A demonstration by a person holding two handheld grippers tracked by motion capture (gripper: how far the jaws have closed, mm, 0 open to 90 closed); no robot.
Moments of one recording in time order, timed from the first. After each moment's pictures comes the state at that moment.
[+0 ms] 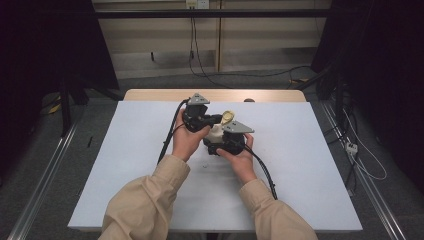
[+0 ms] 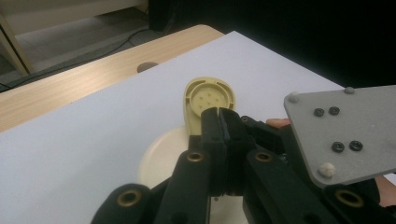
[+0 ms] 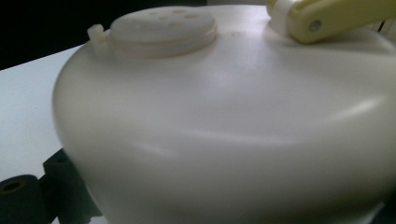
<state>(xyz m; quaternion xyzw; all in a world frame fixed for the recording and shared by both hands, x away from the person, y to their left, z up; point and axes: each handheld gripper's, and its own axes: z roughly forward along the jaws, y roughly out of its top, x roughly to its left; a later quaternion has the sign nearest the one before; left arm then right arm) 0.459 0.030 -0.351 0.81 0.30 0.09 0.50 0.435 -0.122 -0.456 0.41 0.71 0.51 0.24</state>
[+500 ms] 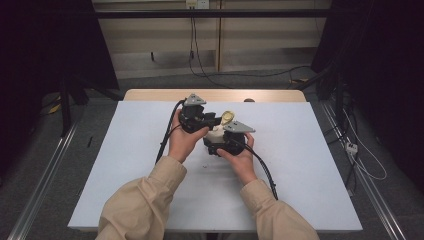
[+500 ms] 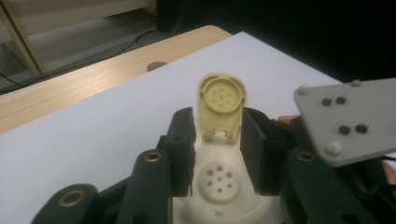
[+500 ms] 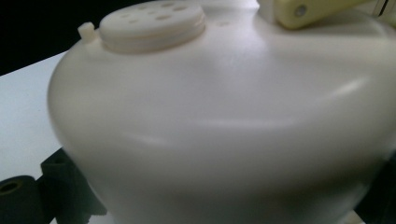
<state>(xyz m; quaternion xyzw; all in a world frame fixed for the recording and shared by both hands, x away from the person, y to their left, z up) 0.457 0.040 -0.351 0.81 0.31 0.11 0.49 0.433 -0.124 -0.455 0.43 0.71 0.51 0.23</state>
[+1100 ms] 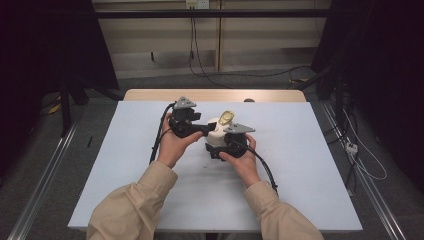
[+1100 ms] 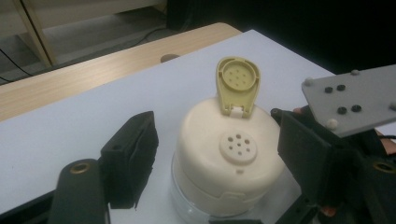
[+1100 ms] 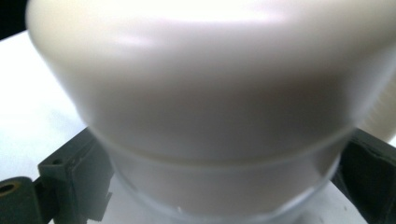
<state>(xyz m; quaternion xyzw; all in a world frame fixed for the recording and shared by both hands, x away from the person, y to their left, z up) 0.447 0.065 -0.352 0.80 0.33 0.11 0.49 0.426 -0.130 -0.456 0.45 0.74 0.46 0.19</state>
